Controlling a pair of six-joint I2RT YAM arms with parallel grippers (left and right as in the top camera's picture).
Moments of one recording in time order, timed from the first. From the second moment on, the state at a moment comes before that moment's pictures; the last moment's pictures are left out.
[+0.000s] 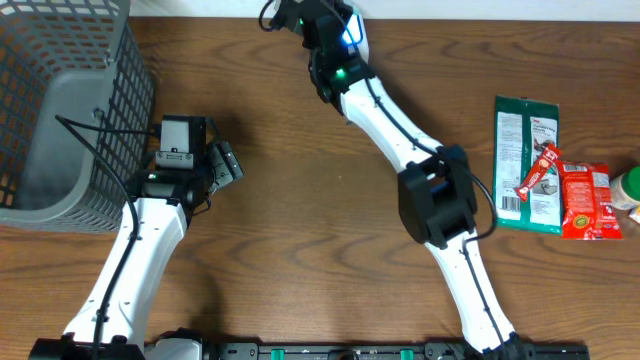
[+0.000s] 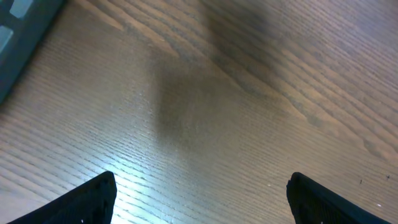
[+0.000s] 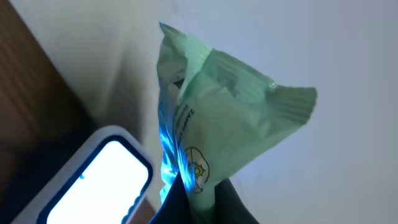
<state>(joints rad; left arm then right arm) -0.08 1.36 0.93 -0.62 -0.08 -0.51 0.53 2.56 2.27 0.00 0.54 -1.06</state>
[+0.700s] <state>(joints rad) -0.08 1.36 0.93 -0.62 -0.08 -0.51 0.53 2.67 2.29 -0.13 0.58 -0.93</state>
